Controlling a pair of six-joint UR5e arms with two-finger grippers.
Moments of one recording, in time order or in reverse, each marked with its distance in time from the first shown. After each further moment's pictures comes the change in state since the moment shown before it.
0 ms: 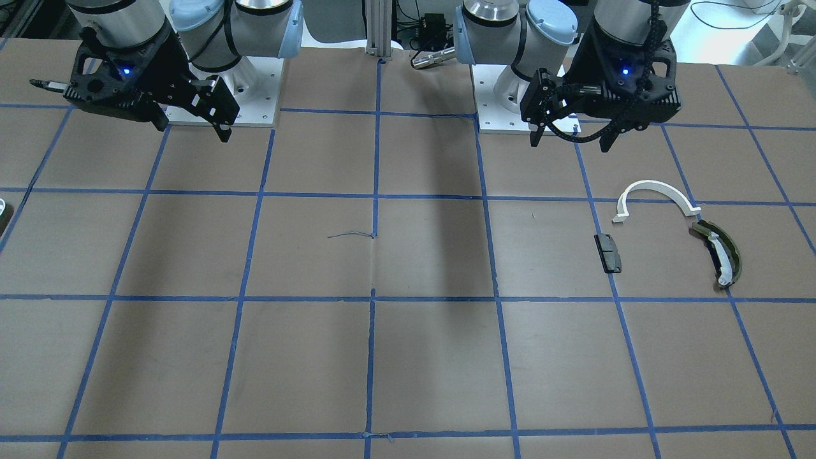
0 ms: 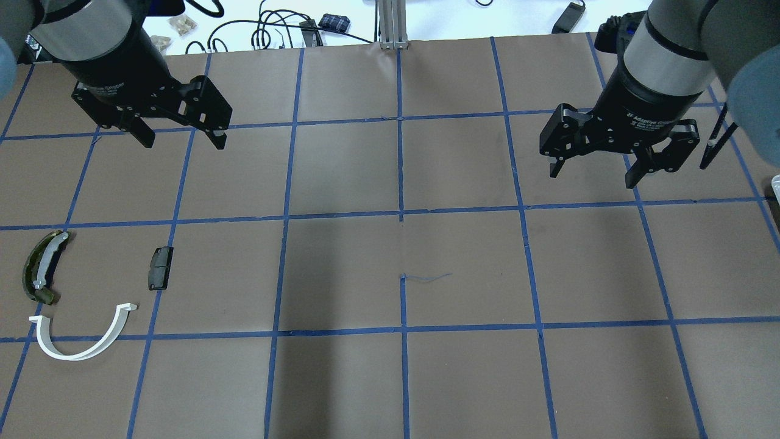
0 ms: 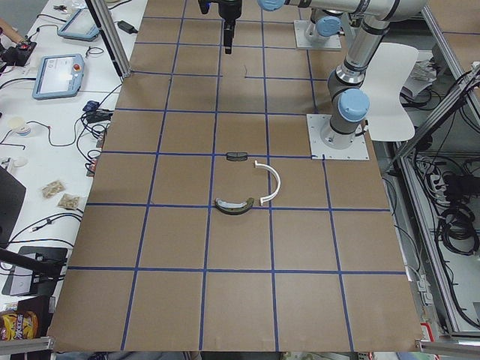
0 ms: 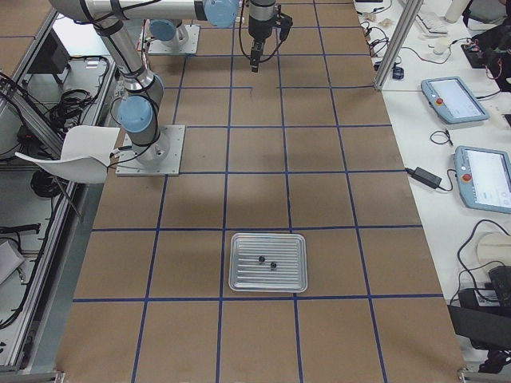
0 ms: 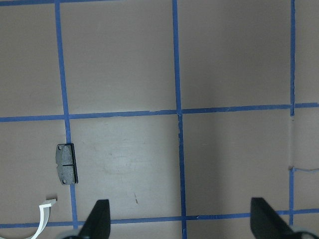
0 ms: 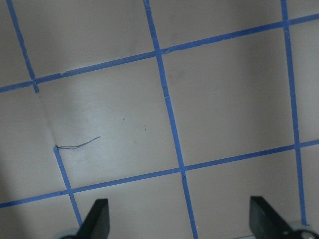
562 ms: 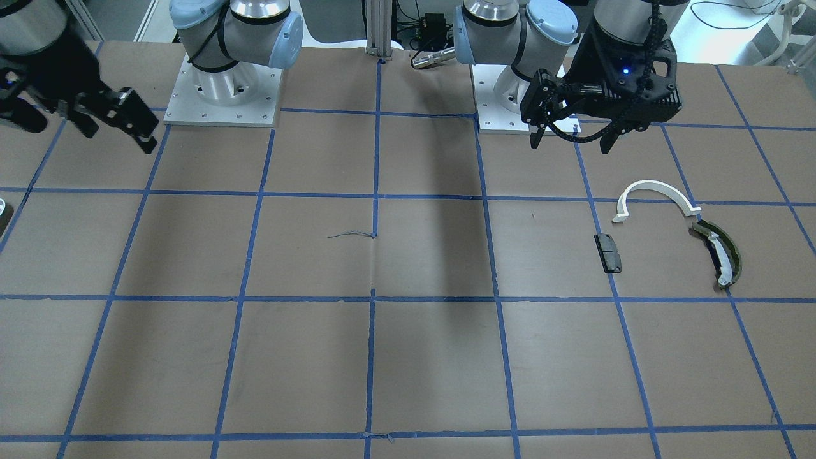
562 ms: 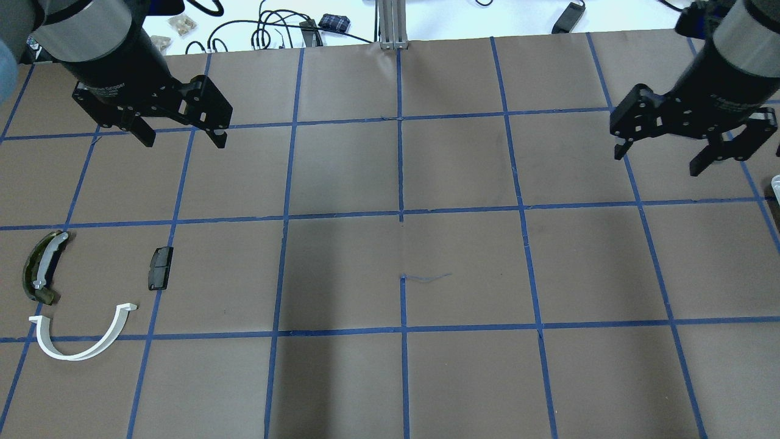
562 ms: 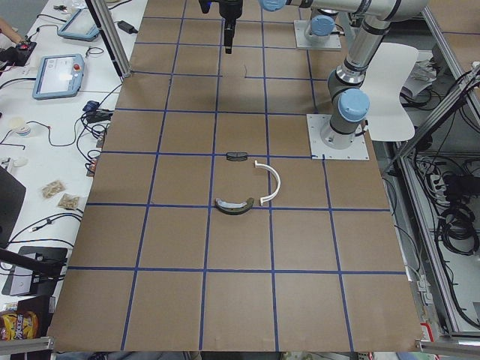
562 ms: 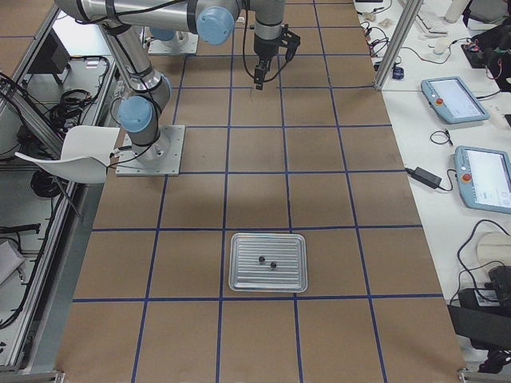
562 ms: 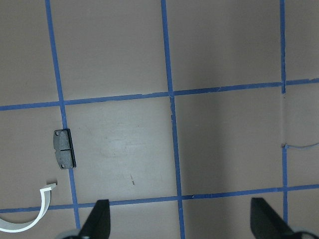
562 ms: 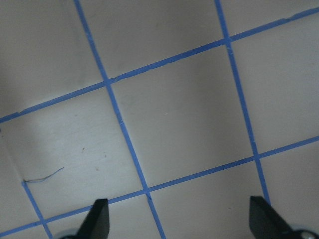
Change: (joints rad) left arm 0.001 -0.001 -0.002 0.017 -0.001 -0.003; right arm -0.258 0.000 0.000 -0.004 0.004 -0.130
